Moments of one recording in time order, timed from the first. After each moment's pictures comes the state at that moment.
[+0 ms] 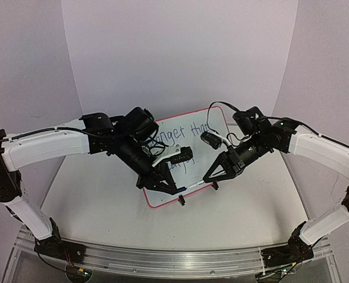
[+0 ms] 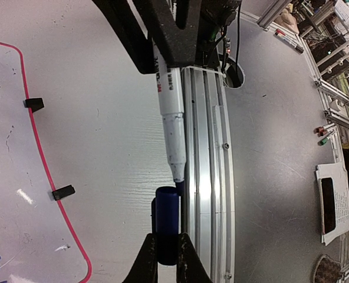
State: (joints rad) left arm -1.05 1.59 1.47 -0.79 0.60 0.26; right arm 0.70 1.42 1.24 -0.79 -1.02 0.24
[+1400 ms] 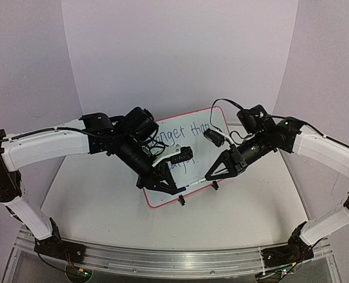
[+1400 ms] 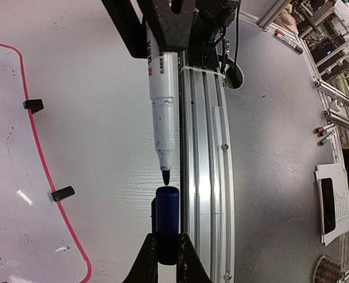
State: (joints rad) left arm -1.05 1.59 1.46 -0.79 0.60 0.26; right arm 0.69 1.39 1.24 -0.79 -0.98 0.24
